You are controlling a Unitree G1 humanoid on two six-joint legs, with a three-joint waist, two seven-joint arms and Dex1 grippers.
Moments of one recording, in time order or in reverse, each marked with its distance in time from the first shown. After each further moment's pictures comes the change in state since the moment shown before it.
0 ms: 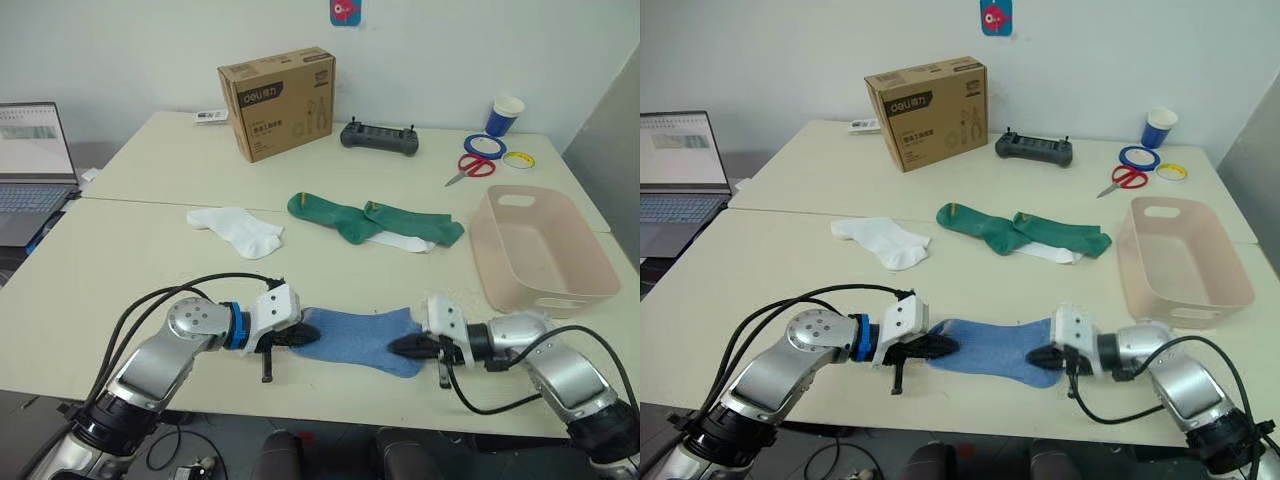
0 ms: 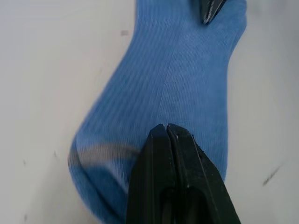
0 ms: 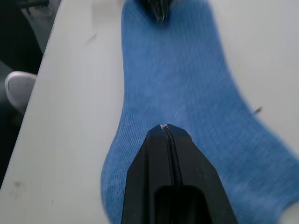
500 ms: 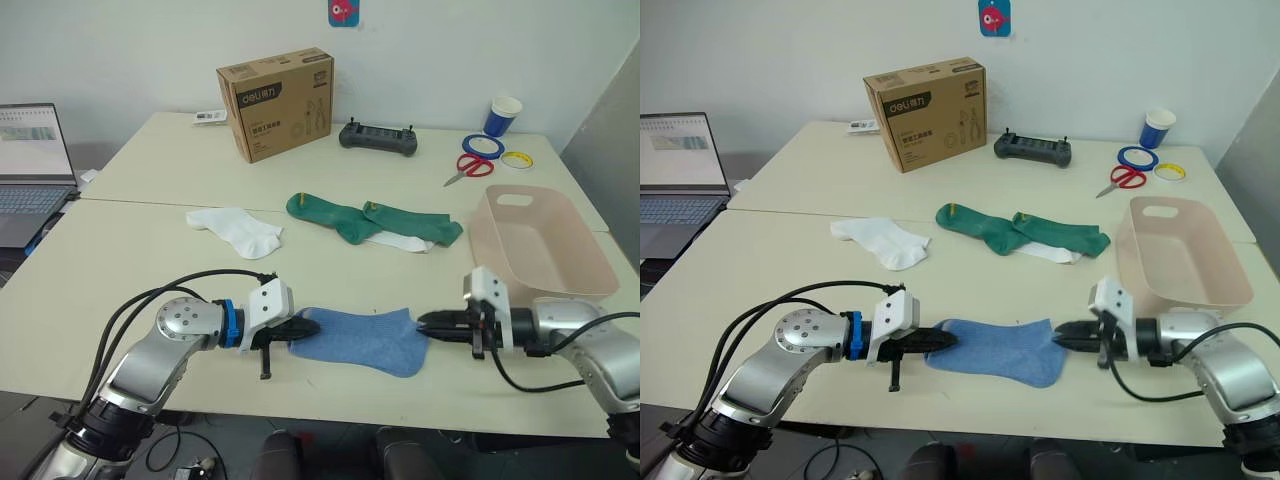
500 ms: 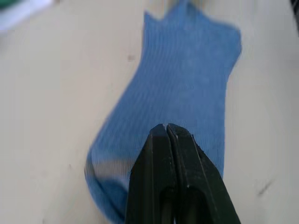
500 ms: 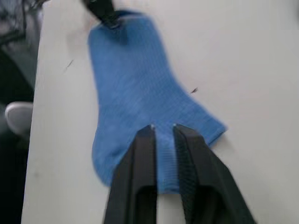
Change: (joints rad) left arm 0.028 -0.045 0.110 -0.090 -0.106 -0.011 0.017; right arm -0.010 -0.073 -0.262 -0.084 0.251 0.350 -0.055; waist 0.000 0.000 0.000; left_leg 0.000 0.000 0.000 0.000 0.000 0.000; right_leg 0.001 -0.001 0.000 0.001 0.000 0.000
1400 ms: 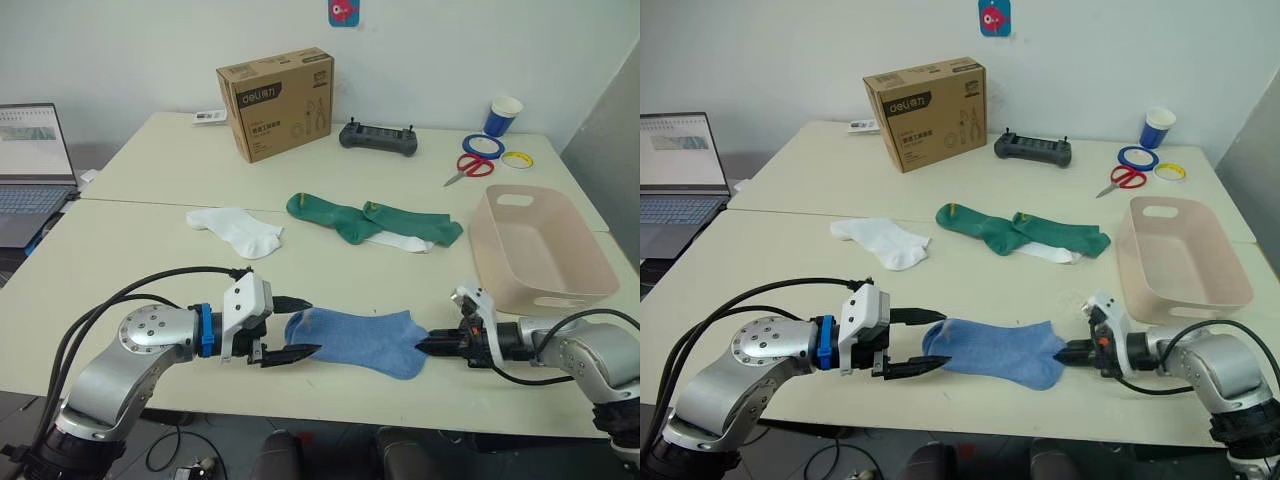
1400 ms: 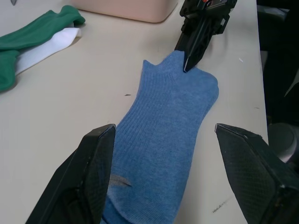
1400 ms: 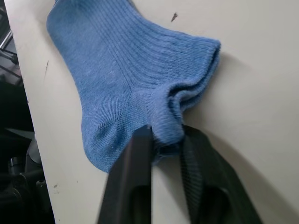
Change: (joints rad) left arm 0.122 0.064 0.133 -0.173 -0.161 0.084 0.030; right arm -0.064 0.053 0.035 0.088 0.149 0.447 -0.141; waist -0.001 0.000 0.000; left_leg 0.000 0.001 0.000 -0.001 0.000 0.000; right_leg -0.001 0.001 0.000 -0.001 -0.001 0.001
